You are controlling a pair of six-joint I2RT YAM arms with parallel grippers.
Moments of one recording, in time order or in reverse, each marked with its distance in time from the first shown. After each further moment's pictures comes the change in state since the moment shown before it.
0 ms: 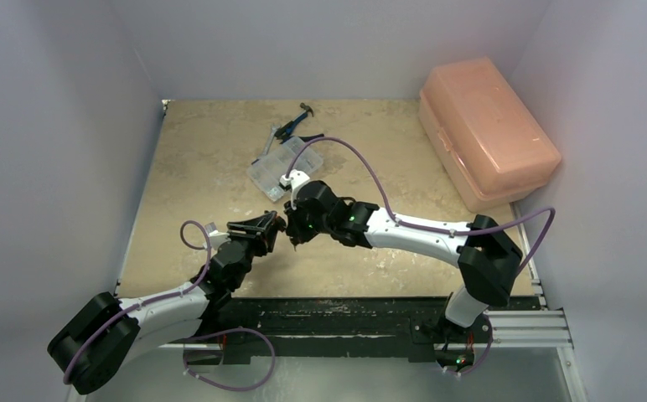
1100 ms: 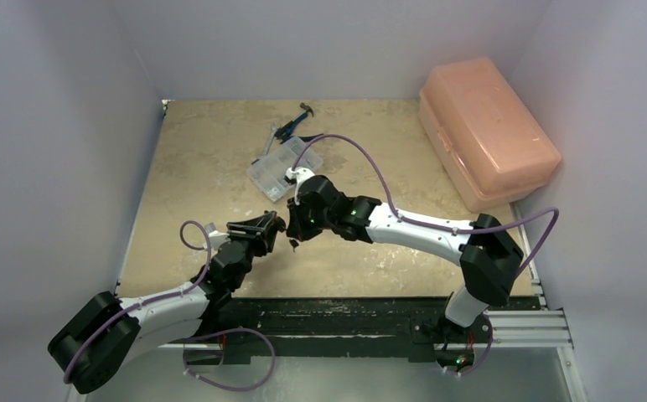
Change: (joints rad) left arm -0.002 0.005 0.000 -0.001 -0.010 0.000; right arm -0.021 -0.002 0.034 -0.077 -0.076 0.148
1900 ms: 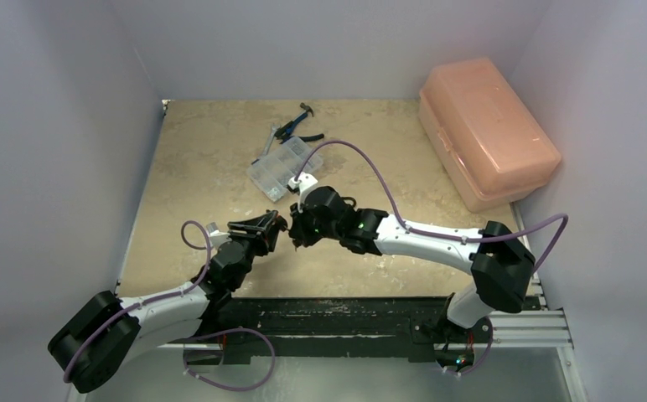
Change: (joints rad) left arm -0.005 0.003 0.000 0.027 0.016 -0.026; right arm 0.039 -0.078 -0.128 0.143 0.082 -0.097
